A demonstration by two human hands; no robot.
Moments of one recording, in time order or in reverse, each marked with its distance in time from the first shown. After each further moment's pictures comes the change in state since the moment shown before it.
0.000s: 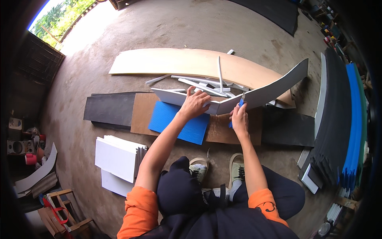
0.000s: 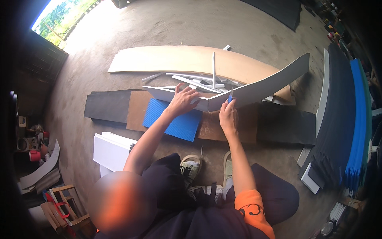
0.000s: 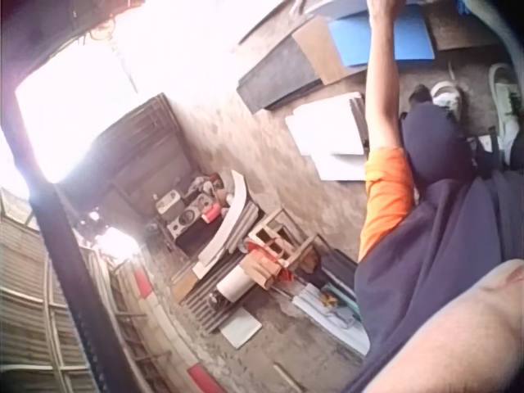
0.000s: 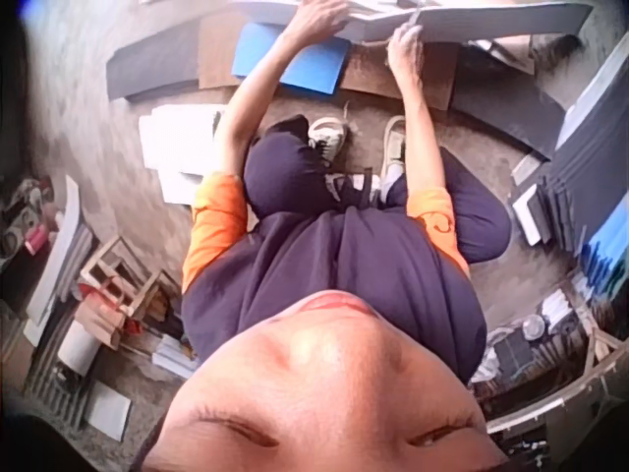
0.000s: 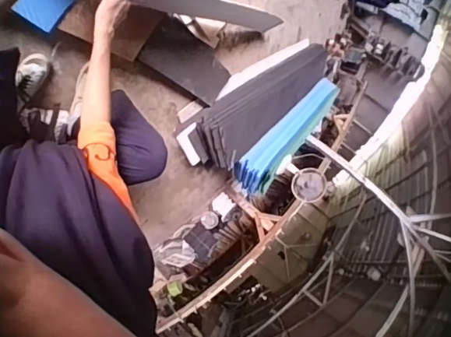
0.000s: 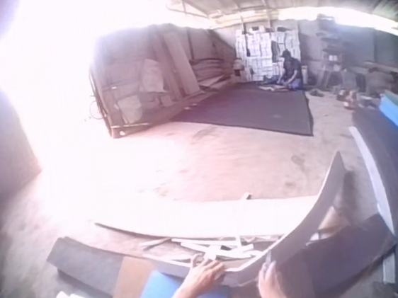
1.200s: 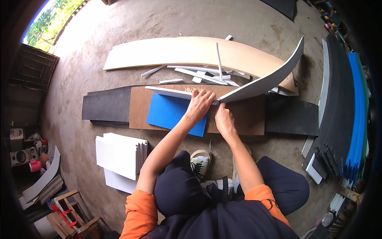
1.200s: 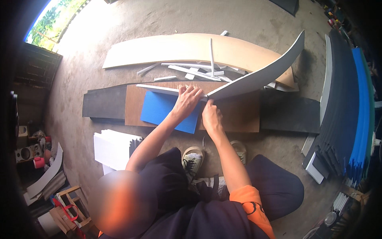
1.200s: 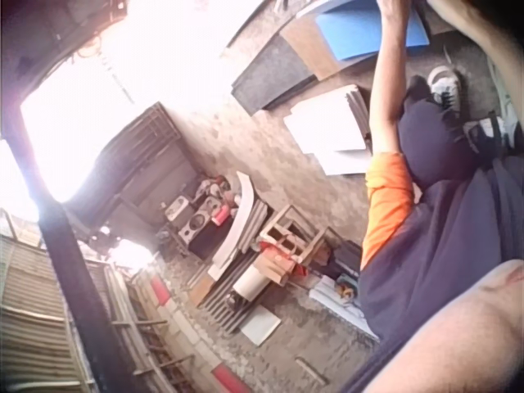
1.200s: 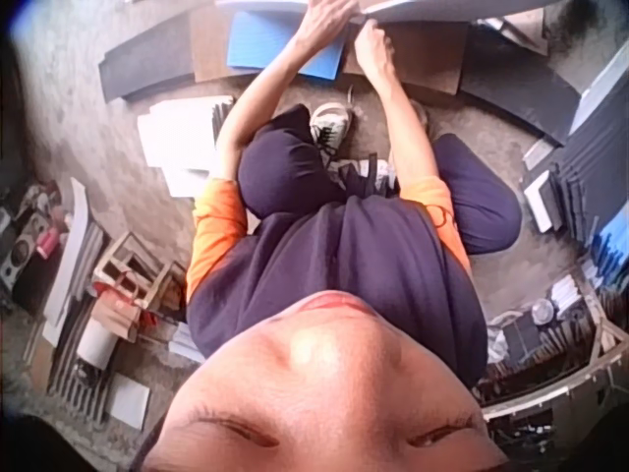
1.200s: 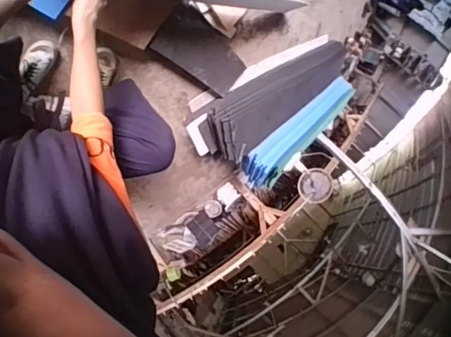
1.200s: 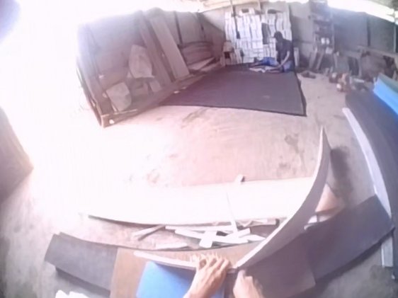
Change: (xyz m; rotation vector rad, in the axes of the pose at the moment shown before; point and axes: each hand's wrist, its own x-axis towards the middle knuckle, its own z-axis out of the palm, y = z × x) left_hand -0.012 0.034 0.014 0.013 0.015 -0.016; right_hand -0.034 -0.047 0.024 -0.406 -0.406 0.125
